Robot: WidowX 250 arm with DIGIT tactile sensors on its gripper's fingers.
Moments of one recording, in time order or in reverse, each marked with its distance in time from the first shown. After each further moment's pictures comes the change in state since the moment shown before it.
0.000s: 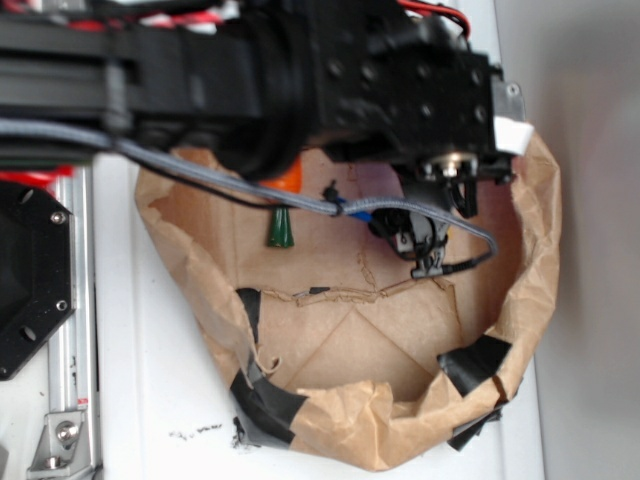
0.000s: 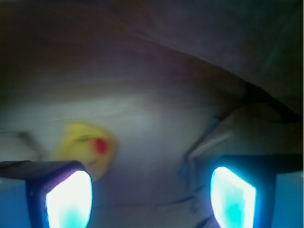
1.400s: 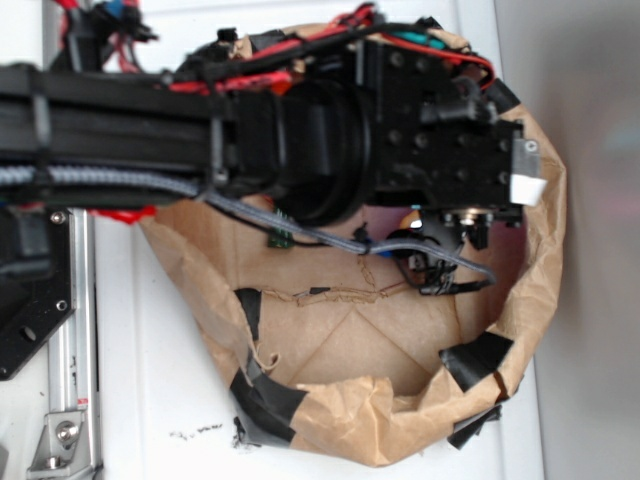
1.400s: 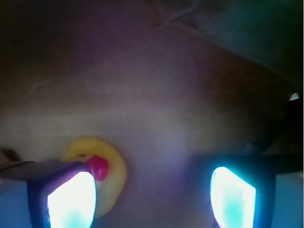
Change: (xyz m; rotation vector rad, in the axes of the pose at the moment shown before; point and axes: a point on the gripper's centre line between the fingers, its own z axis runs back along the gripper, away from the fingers) arm 0.002 -0.039 -0.016 -0.064 -0.002 -0.127
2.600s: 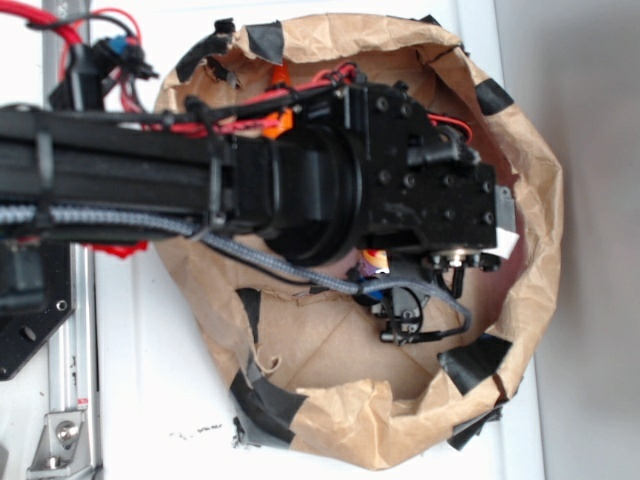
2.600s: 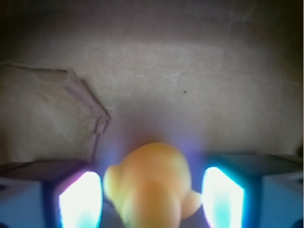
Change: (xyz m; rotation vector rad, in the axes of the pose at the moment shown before) arm -0.017 -0.020 -0.004 -0.084 0.088 -0.048
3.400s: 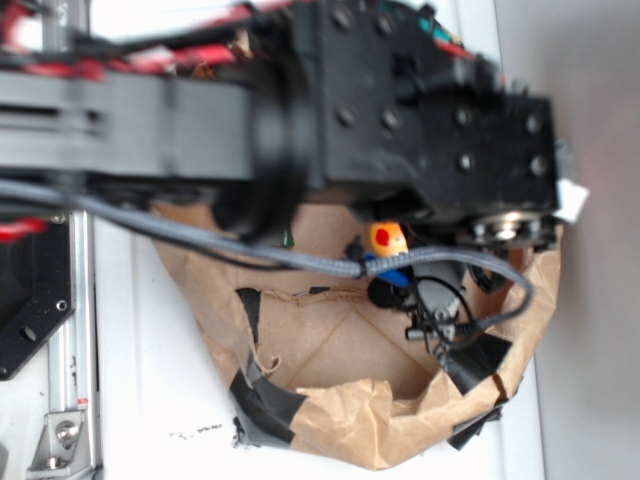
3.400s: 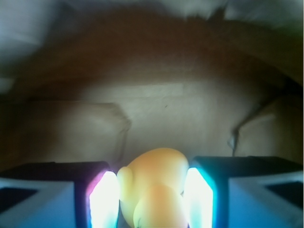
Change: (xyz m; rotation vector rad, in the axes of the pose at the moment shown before) arm -0.005 -0.004 0.096 -0.031 0.000 0.095
